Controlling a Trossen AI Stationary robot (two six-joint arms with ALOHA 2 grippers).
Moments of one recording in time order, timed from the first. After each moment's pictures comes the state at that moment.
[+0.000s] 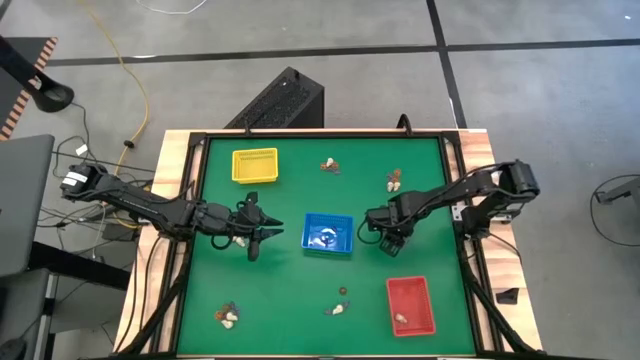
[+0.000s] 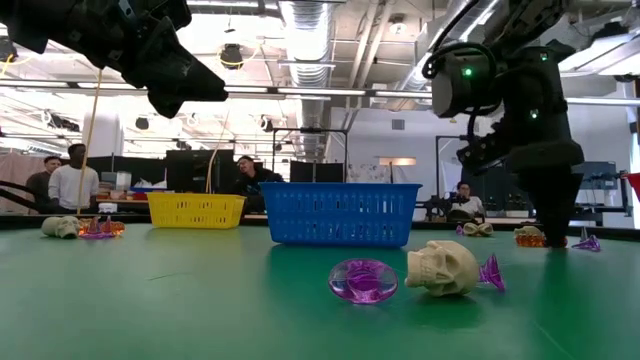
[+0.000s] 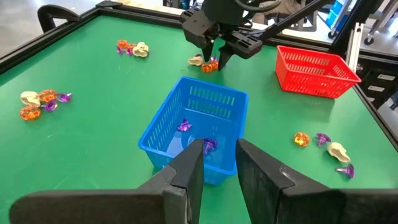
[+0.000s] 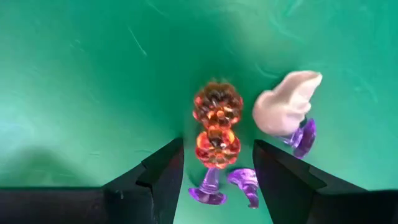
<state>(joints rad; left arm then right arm) -0.22 0.98 0.40 0.30 -0.30 -0.25 0.05 1.54 0.83 -0.89 -0.02 0.64</state>
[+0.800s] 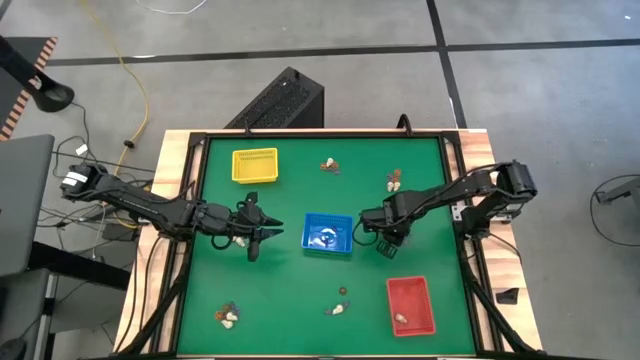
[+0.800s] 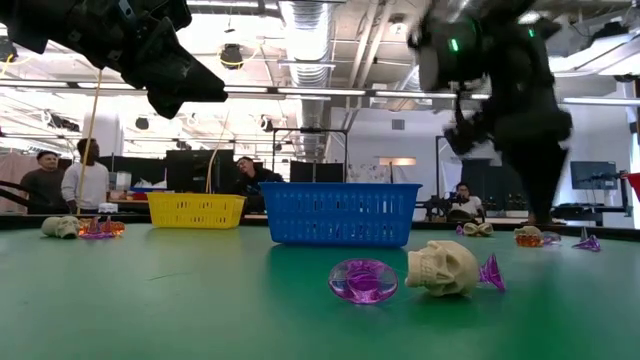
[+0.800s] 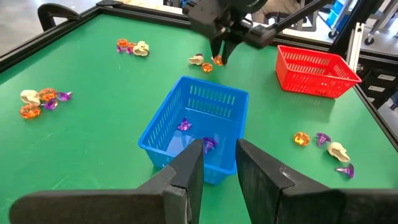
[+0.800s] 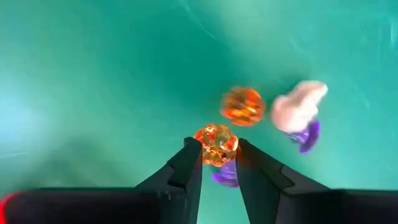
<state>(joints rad) -0.22 0.98 0.40 0.30 -0.30 -0.25 0.08 1.56 0.97 -0.99 -0.02 0.62</state>
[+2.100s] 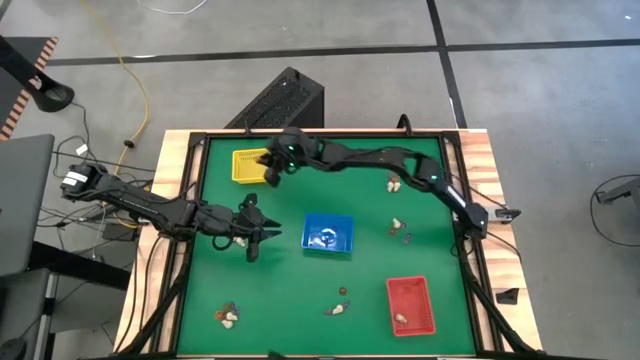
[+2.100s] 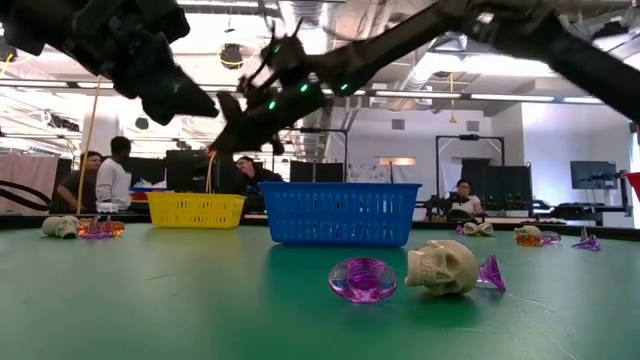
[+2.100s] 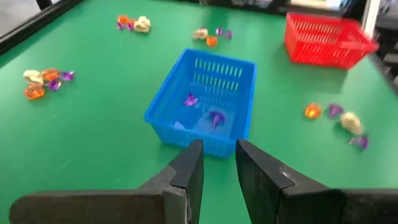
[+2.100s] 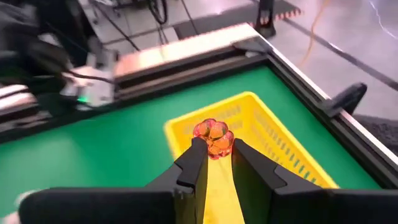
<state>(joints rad) -0.22 0.98 0.40 0.20 -0.29 -0.23 -0.31 2.37 2.04 -0.05 -0.09 0.13</state>
